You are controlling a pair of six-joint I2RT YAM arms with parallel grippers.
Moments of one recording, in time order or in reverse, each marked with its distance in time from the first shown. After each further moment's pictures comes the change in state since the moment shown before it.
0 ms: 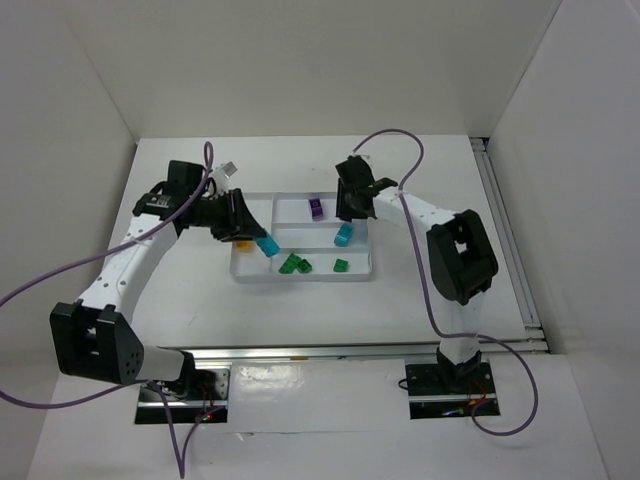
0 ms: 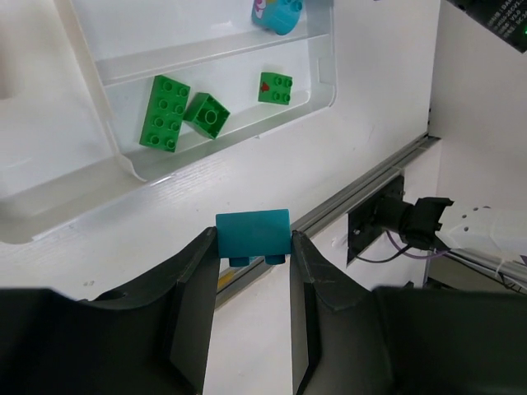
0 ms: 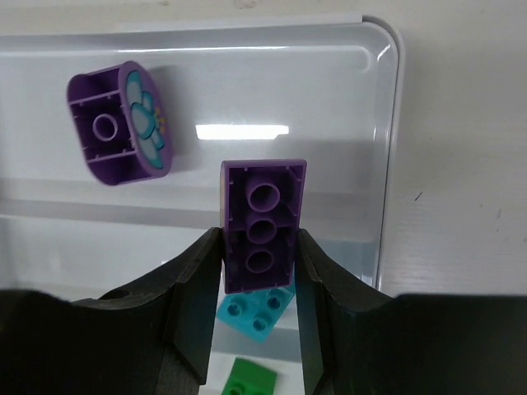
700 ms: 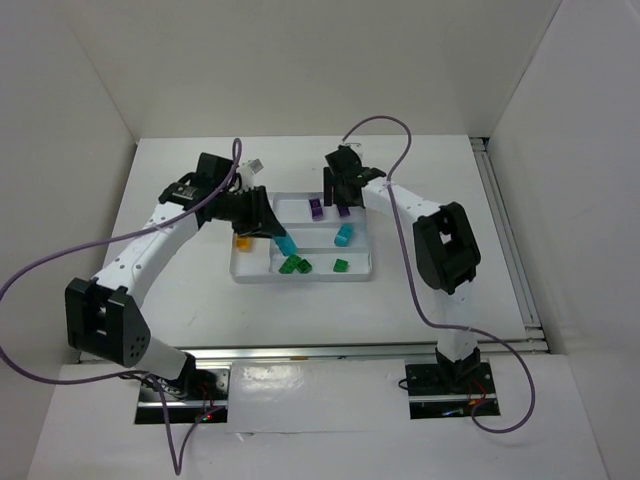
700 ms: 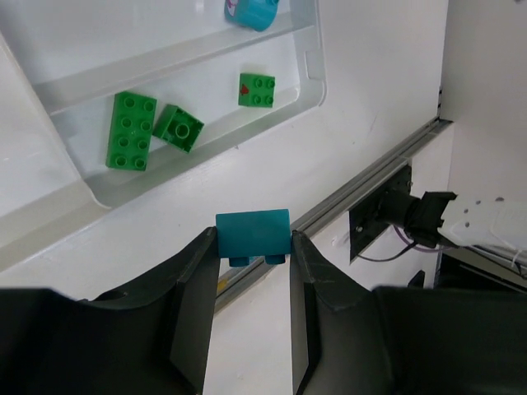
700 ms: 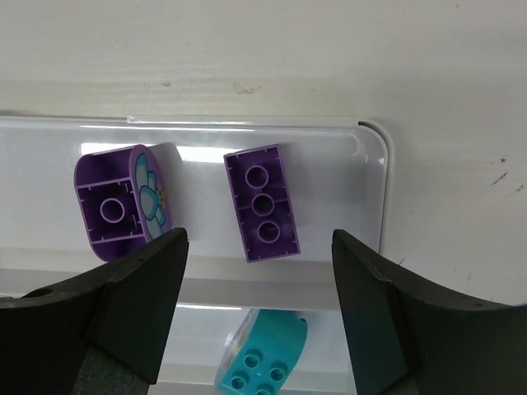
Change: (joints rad) left arm -0.142 0.097 0.079 0.016 -0.067 -0.036; right arm 0.013 0.162 0.207 -0.029 0.118 -0.087
